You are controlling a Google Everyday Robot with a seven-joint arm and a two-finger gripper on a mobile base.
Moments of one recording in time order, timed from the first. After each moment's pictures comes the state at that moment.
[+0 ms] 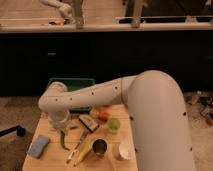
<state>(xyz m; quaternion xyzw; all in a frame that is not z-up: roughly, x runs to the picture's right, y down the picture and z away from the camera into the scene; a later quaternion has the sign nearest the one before) -0.217 0.208 0.734 -0.26 -0.28 -0.57 0.72</state>
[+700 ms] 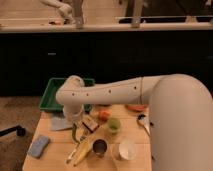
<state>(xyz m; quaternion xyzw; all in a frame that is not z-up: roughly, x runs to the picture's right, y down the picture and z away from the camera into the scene) -0.154 0.176 0.747 -0.26 -0.25 -0.51 0.78</state>
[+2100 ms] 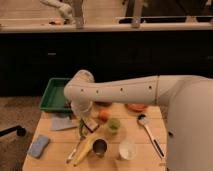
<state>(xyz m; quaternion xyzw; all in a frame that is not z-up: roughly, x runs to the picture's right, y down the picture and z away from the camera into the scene) -0.105 0.146 0.728 -0.26 -0.21 -0.47 0.82</state>
